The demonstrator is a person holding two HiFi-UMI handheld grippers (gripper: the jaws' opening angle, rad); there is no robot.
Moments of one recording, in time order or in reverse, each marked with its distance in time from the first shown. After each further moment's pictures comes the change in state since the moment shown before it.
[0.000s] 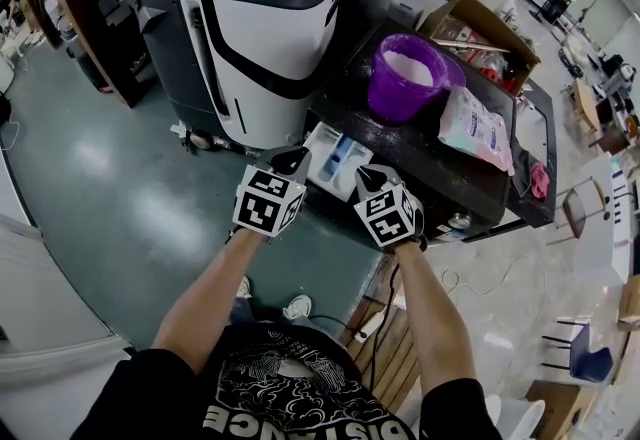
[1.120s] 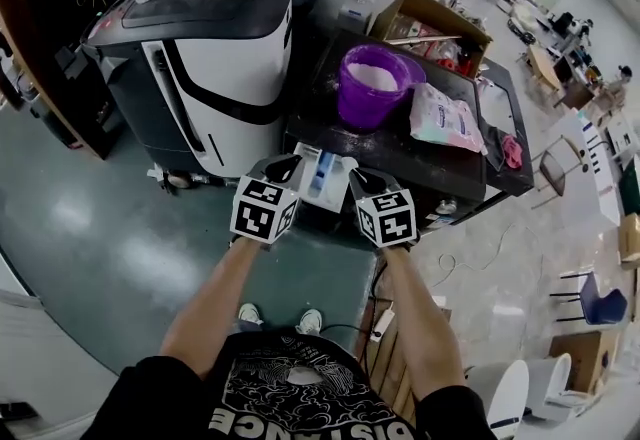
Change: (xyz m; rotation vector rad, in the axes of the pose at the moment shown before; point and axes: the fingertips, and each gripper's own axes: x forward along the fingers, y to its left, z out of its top) left arm 0.005 -0.001 0.037 0.056 -0.035 -0.159; right arm -0.042 -0.026 0.034 0.457 -0.114 -0.155
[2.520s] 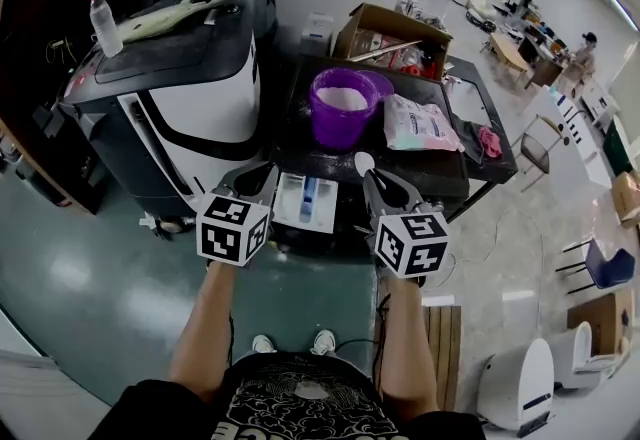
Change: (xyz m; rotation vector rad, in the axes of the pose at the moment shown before) left arm -0.041 0.014 0.076 0.091 -0.077 -0.051; right arm -0.113 -0.017 0.097 0.217 -0.290 -0.202
